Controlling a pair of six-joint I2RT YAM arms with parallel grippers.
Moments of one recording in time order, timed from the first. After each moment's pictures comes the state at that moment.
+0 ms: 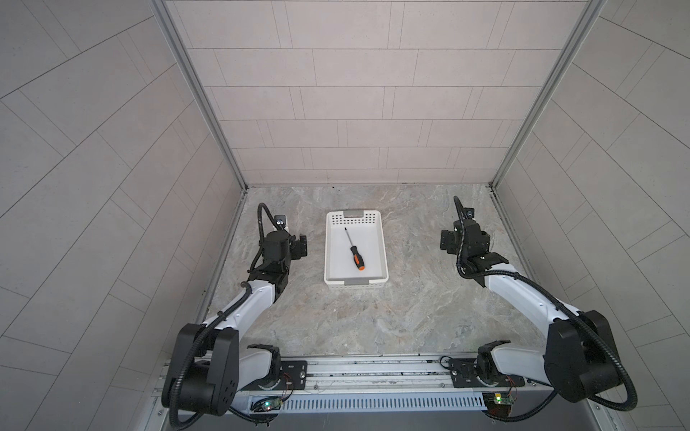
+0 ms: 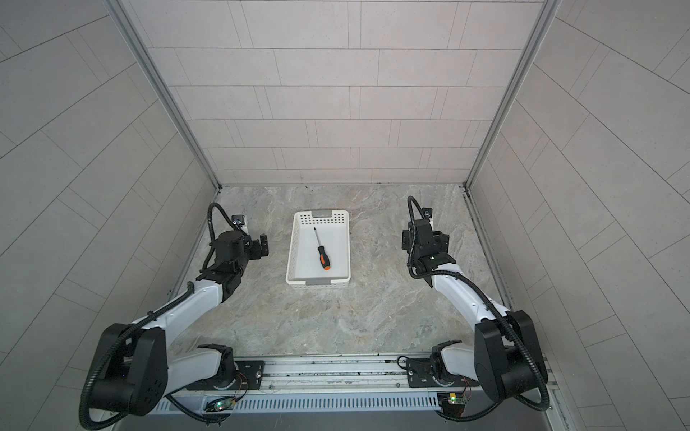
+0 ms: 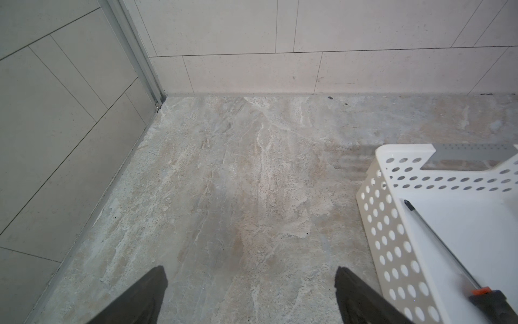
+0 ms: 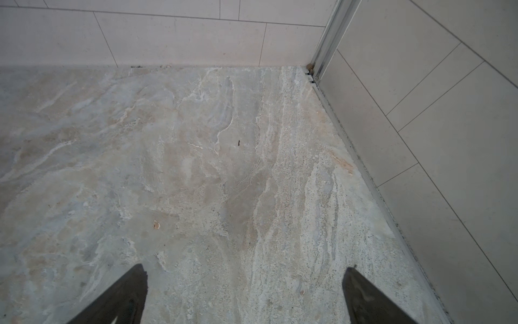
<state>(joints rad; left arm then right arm) -0.12 1.22 0.54 0.22 -0.24 -0.05 0.20 1.26 0.74 -0.12 0.49 0.16</state>
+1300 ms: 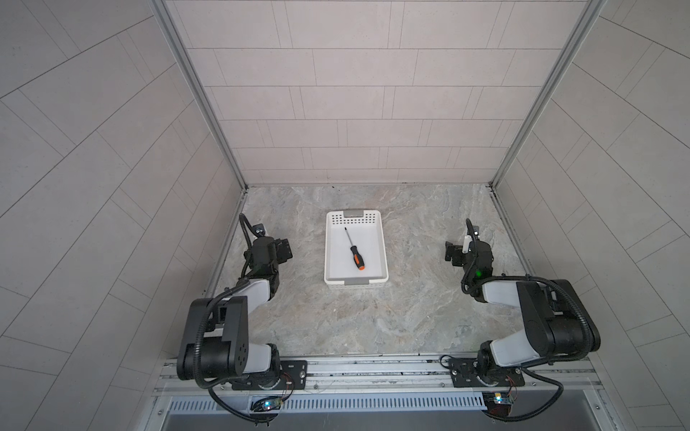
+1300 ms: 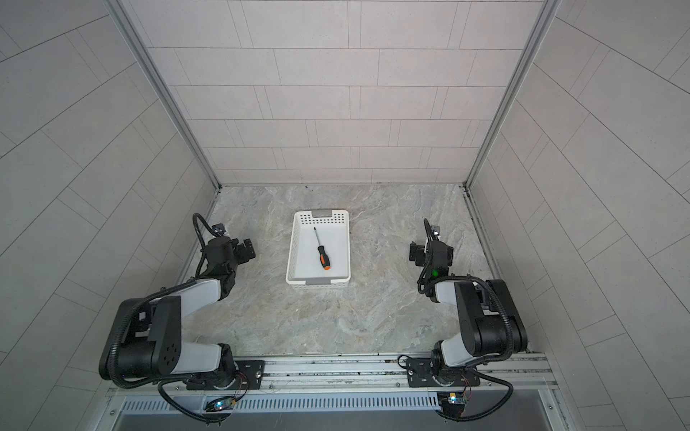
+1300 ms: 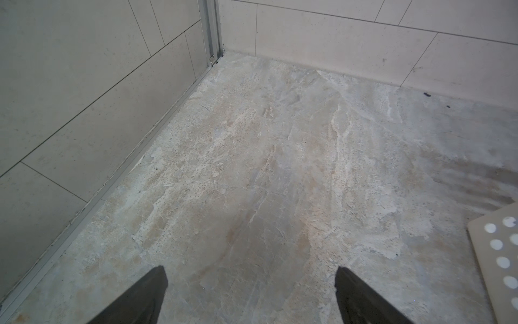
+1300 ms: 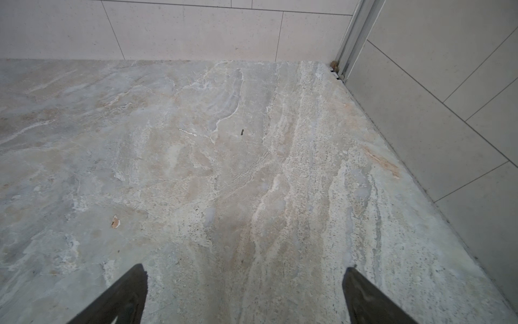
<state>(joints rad) 0.06 1.38 0.45 0.43 -0.24 -0.16 -0.01 1.49 0.40 0.64 0.22 0.02</state>
